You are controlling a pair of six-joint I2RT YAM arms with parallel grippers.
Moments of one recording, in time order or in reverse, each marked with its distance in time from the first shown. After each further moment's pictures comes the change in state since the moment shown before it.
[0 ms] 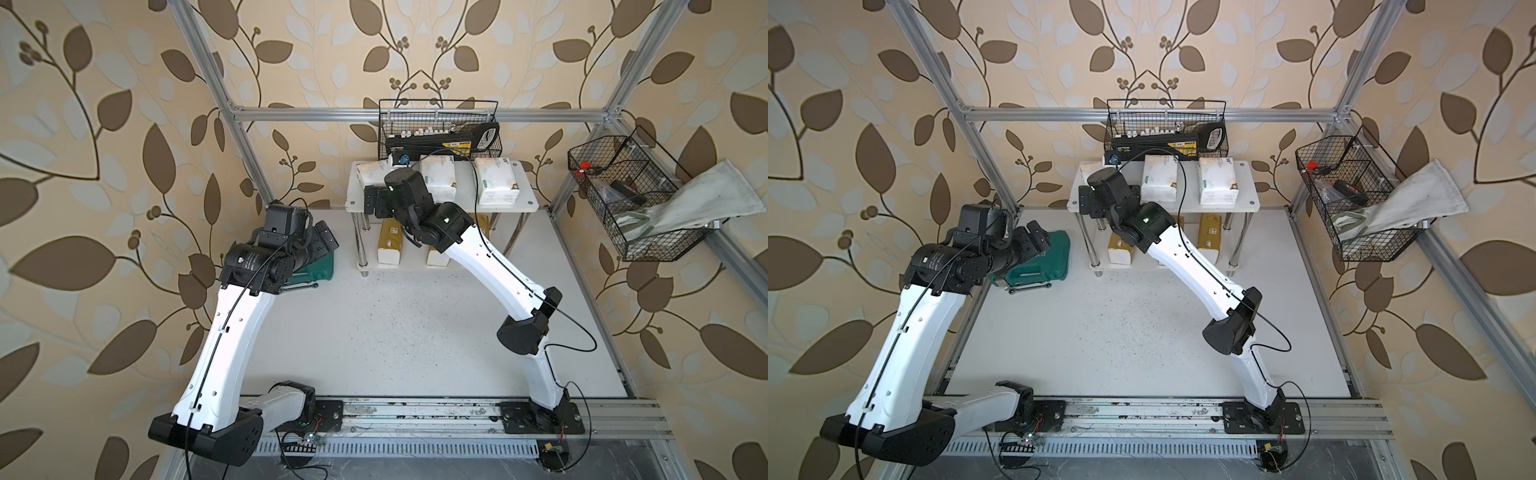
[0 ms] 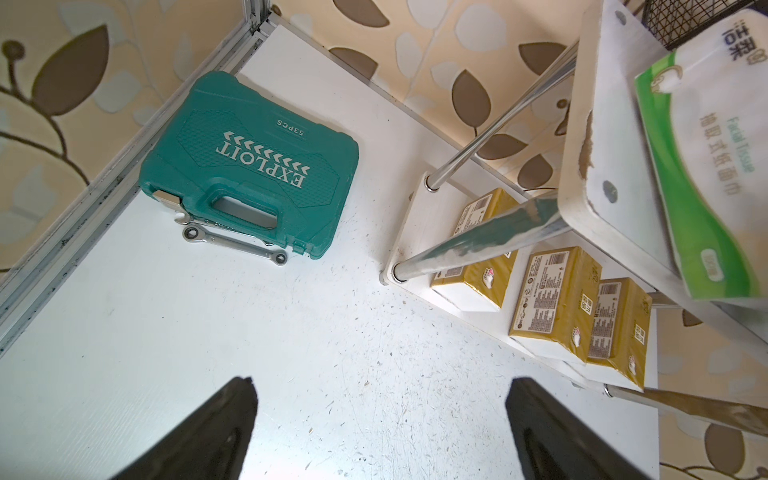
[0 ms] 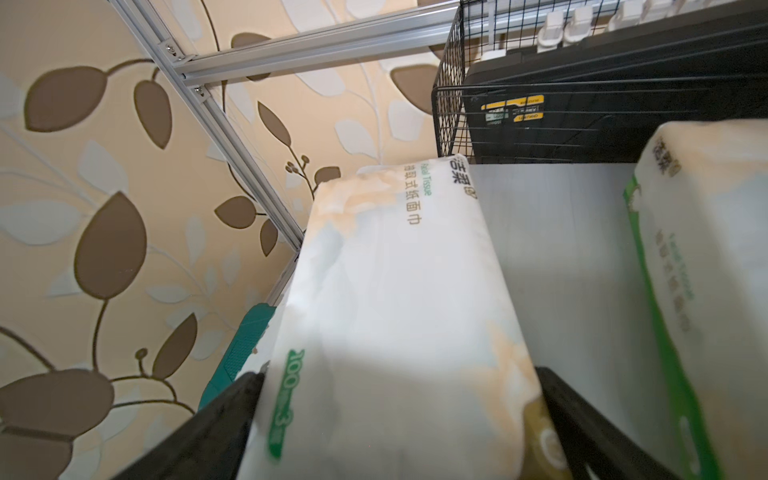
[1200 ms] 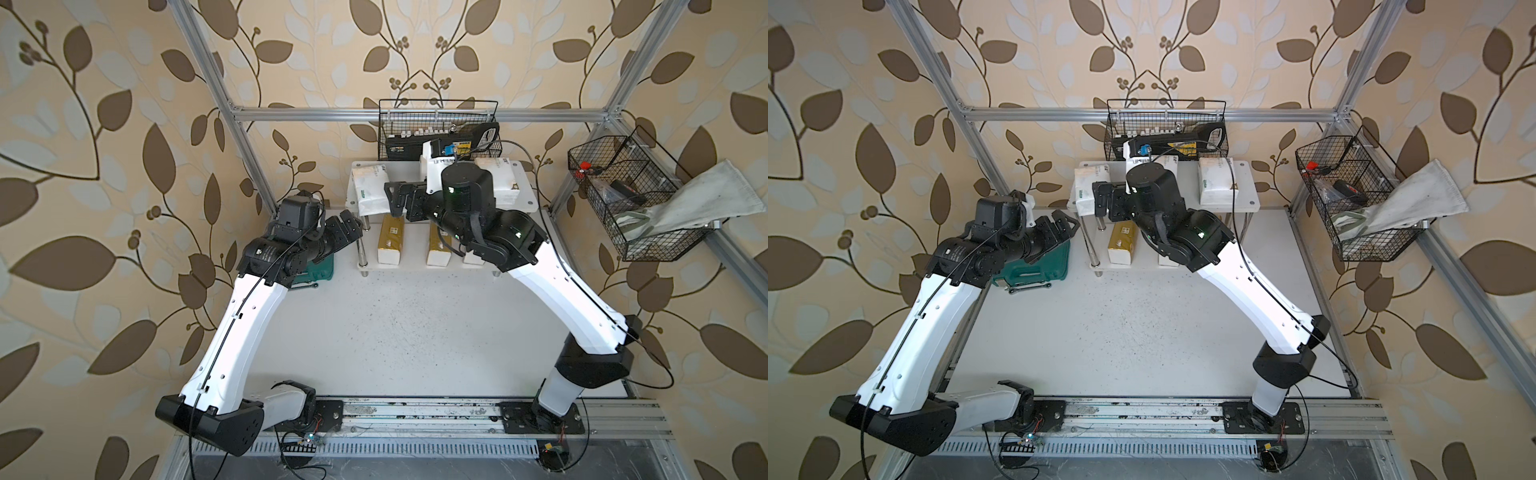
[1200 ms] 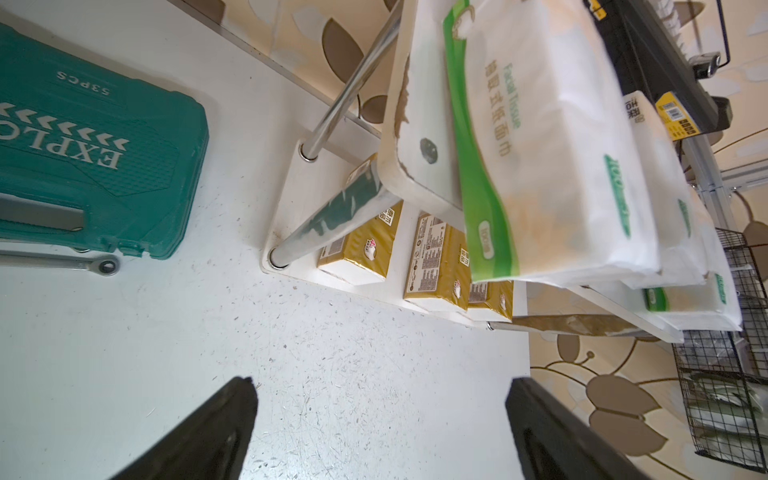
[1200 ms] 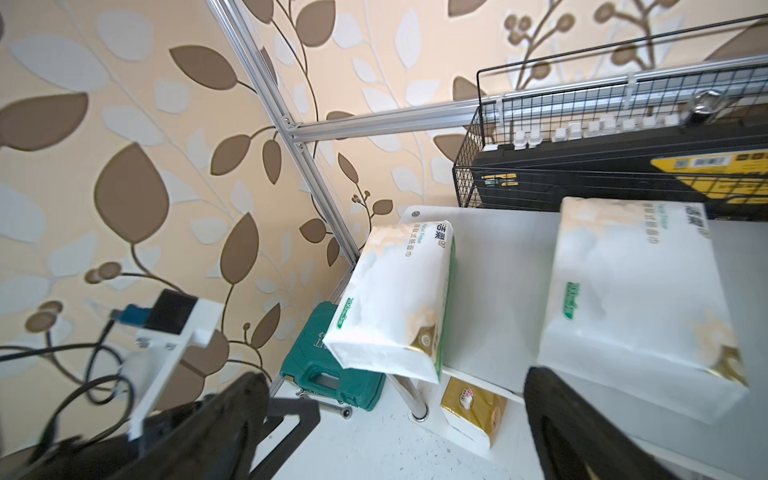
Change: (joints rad) left arm -0.068 0.069 -0.031 0.222 0.258 -0.052; right arm 0.038 -0.467 -0.361 0.059 -0.081 -0.031
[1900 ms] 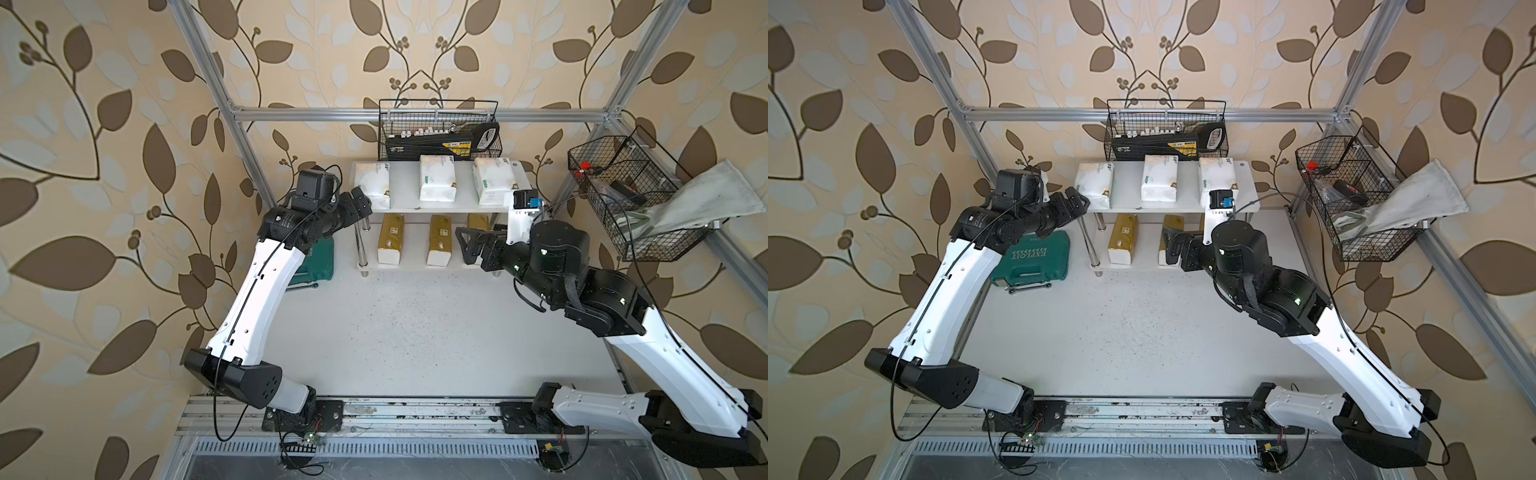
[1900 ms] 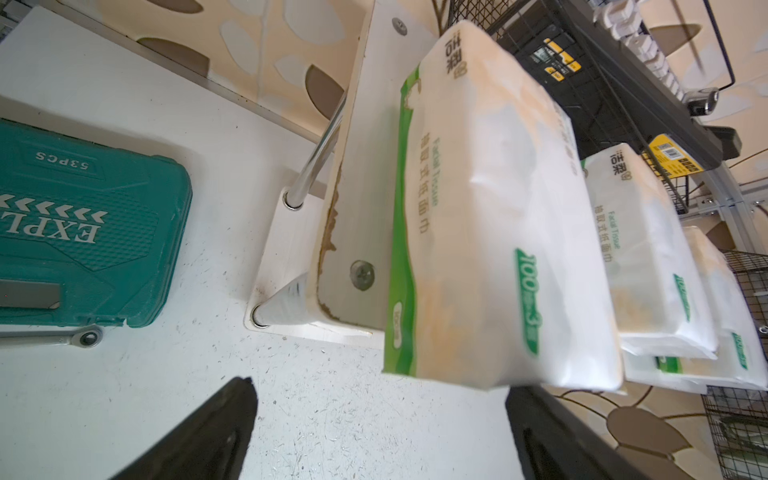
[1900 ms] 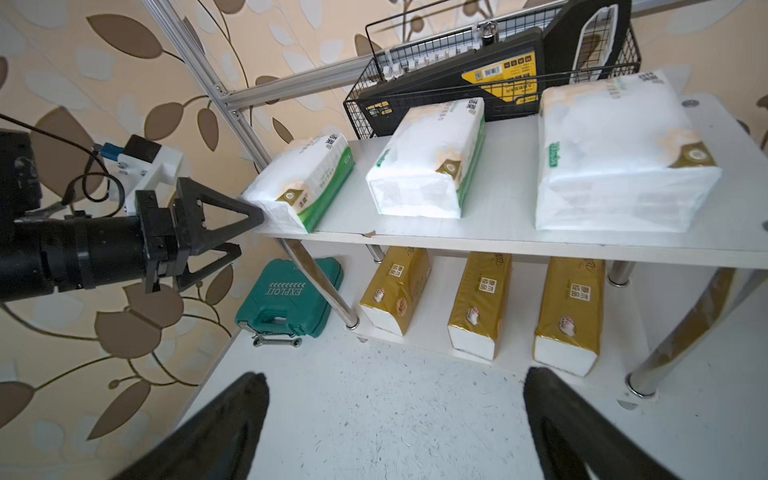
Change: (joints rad) left arm -0.003 0.226 0.249 -0.010 -0.055 0.061; right arm -0.044 -0.569 -0.620 -0.062 0.066 0.061
